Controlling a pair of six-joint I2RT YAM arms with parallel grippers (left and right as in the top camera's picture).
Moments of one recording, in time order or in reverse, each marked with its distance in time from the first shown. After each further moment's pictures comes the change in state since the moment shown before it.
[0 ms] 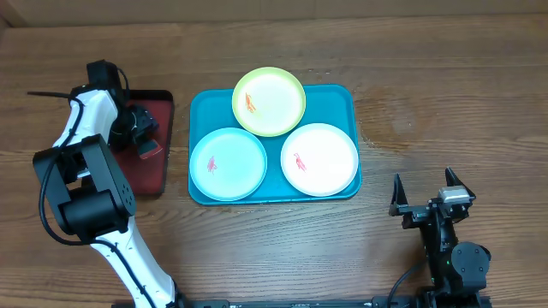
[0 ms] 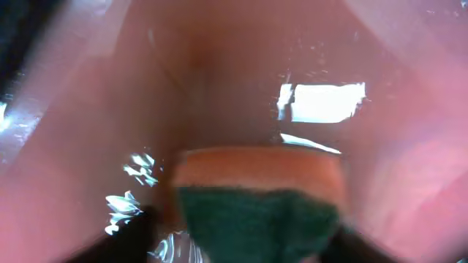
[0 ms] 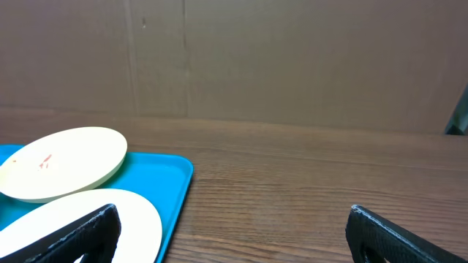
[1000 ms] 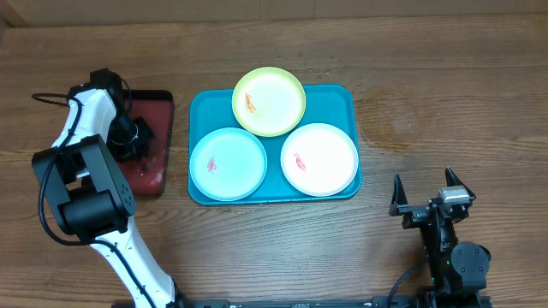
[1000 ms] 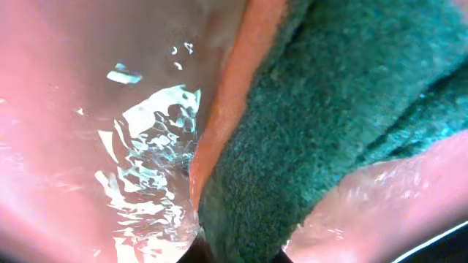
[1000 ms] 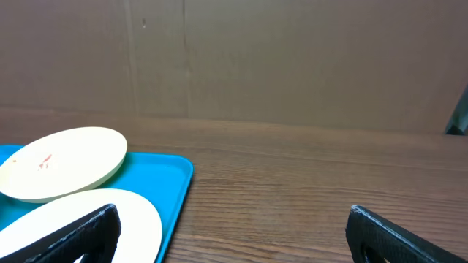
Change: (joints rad) left arm 0.006 0.000 0.013 -0.222 0.018 0.031; right arm 0.000 0.000 0.000 0.000 0.000 0.000
